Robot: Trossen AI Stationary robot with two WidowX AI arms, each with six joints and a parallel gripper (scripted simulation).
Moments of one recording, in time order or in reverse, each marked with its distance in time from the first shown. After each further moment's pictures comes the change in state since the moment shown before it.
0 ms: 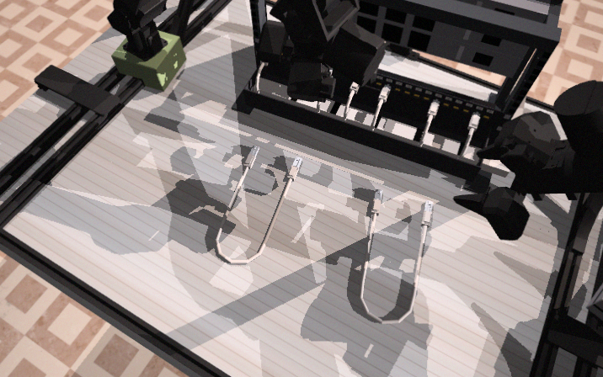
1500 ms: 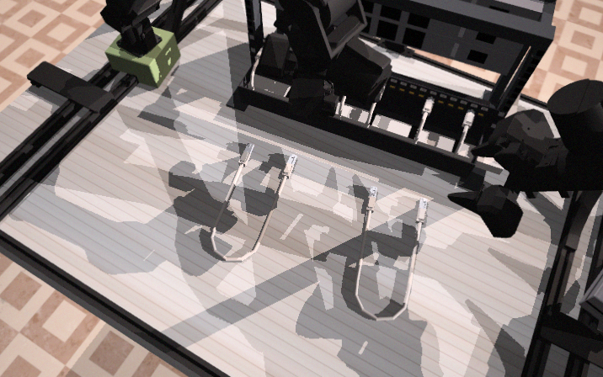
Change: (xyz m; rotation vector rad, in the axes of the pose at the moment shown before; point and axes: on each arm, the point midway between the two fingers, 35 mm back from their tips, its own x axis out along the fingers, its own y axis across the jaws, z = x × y) left arm 0.000 0.000 0.000 0.000 0.000 0.000; right arm -0.020 0.025 0.033 0.041 -0.051 0.015
